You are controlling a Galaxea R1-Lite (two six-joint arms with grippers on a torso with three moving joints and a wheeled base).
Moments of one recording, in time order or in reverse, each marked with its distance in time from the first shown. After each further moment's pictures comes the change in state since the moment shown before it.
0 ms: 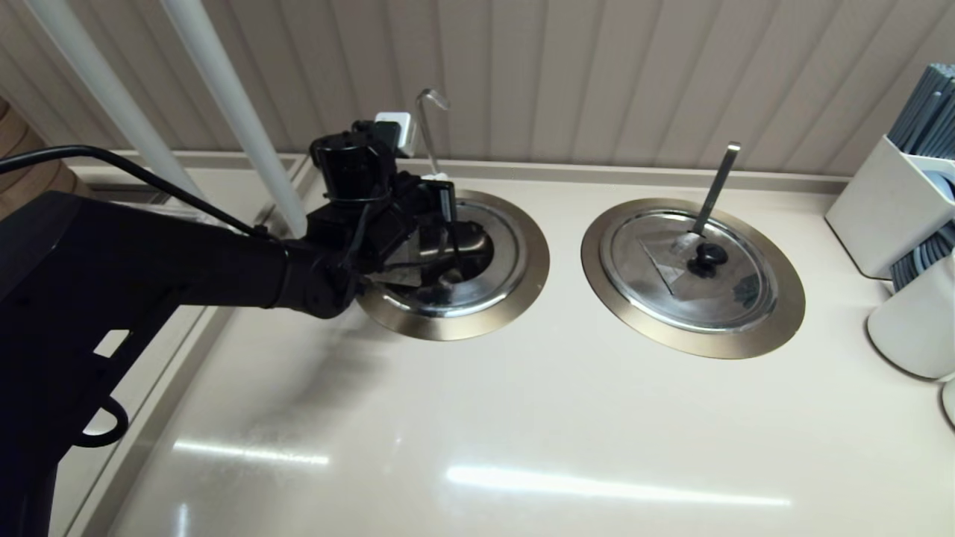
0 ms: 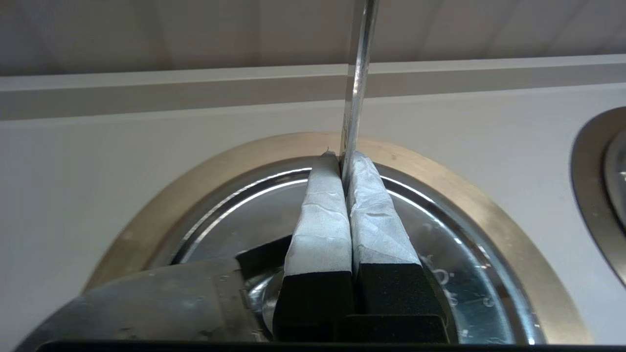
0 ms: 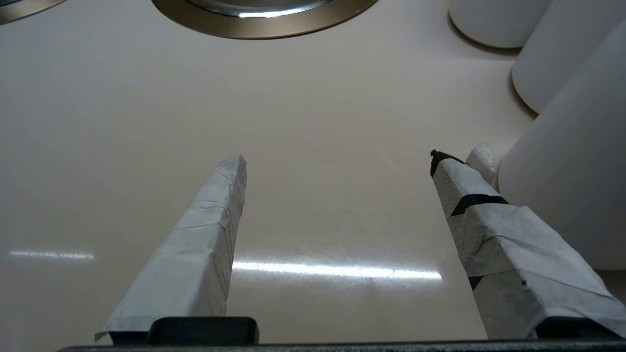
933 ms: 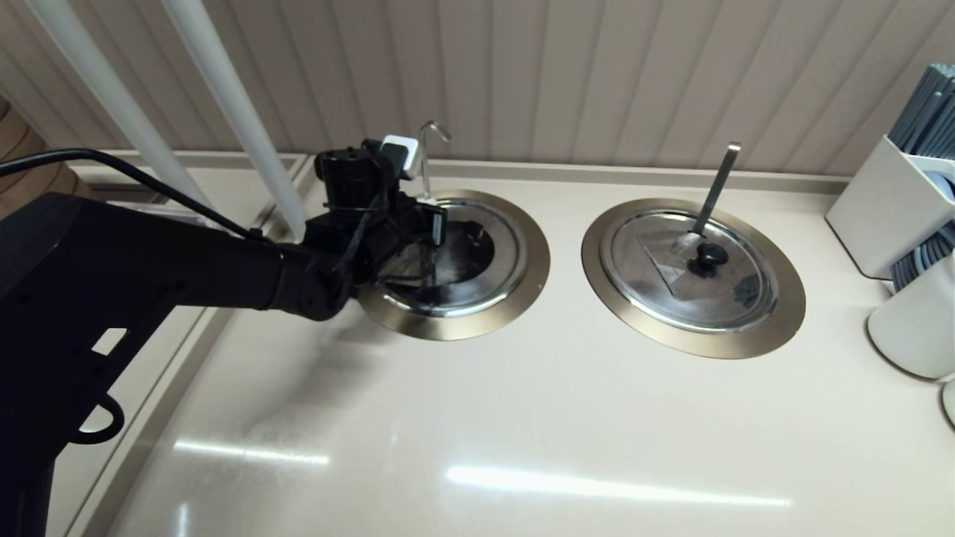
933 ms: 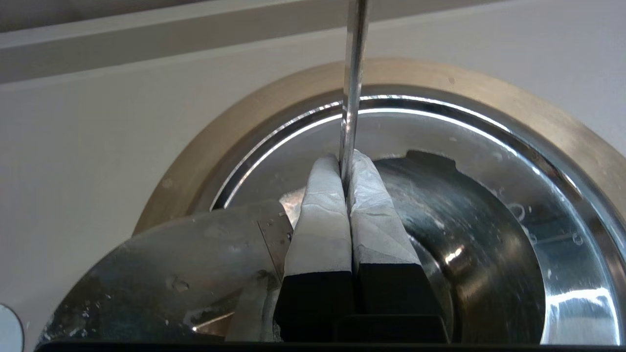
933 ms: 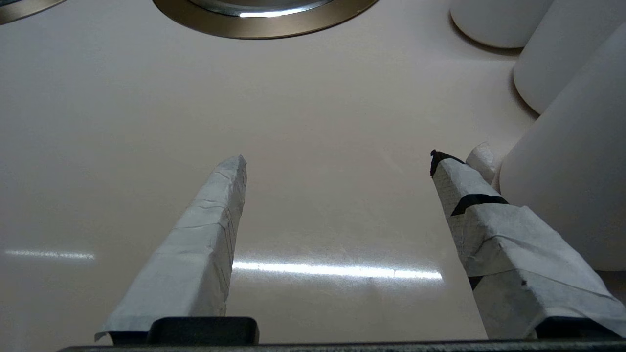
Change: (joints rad) left arm 0.024 0.006 0.011 0.111 0.037 0.123; right arm 0.000 0.000 0.000 0.000 0.000 0.000
